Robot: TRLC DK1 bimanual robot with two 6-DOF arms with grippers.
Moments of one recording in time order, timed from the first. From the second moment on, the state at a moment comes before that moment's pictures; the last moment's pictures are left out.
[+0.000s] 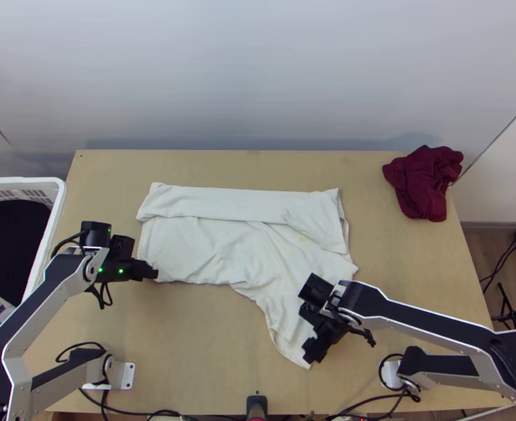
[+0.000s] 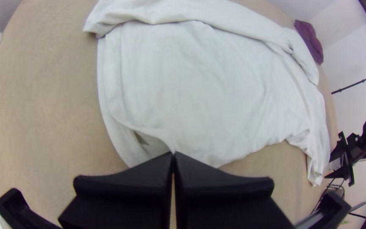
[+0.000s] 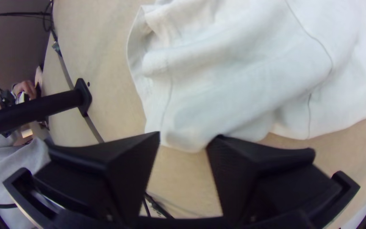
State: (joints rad) left arm -0.03 1.20 0.68 -0.61 0.30 0.10; right arm 1.01 1.36 0.75 -0.87 -0.37 0.19
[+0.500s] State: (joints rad) left arm 0.01 1.19 0.75 -0.62 0.30 0.07; right arm 0.84 1.23 0.84 -0.92 -0.33 0.13
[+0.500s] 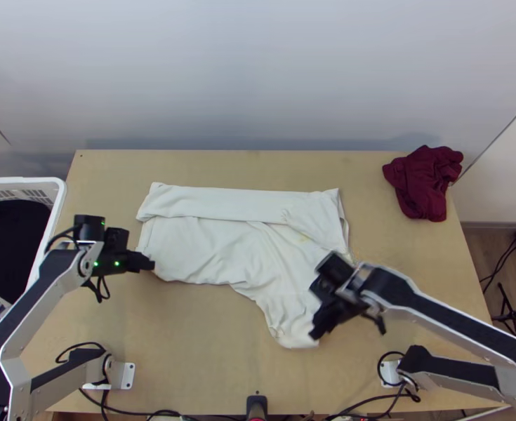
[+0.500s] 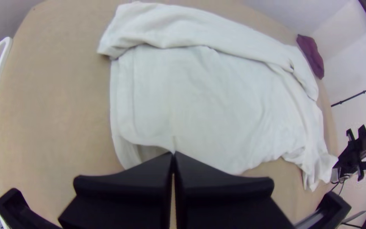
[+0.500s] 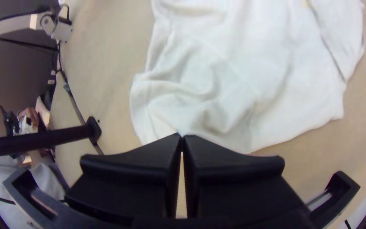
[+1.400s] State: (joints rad) left arm 0.08 1.46 1.33 -0.71 0.29 -0.11; right arm 0.20 1.48 1.41 -0.88 -0.37 -0.05
